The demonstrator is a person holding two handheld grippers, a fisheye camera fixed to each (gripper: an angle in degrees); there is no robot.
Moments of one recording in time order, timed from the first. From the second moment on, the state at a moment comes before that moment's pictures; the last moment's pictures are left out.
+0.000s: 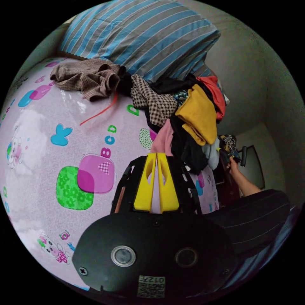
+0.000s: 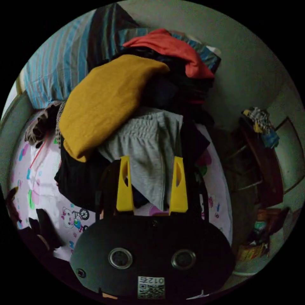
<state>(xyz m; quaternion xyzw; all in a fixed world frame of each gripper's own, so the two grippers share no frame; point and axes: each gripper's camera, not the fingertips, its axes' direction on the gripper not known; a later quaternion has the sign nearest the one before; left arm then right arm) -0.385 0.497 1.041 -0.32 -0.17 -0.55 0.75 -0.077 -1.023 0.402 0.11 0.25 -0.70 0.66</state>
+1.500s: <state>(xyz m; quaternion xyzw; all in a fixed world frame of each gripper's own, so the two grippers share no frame) -0.277 0.425 0.675 -0.36 -0.43 -0.56 0.61 -0.066 -0.333 0.574 -0.66 -0.05 -0.74 0.09</state>
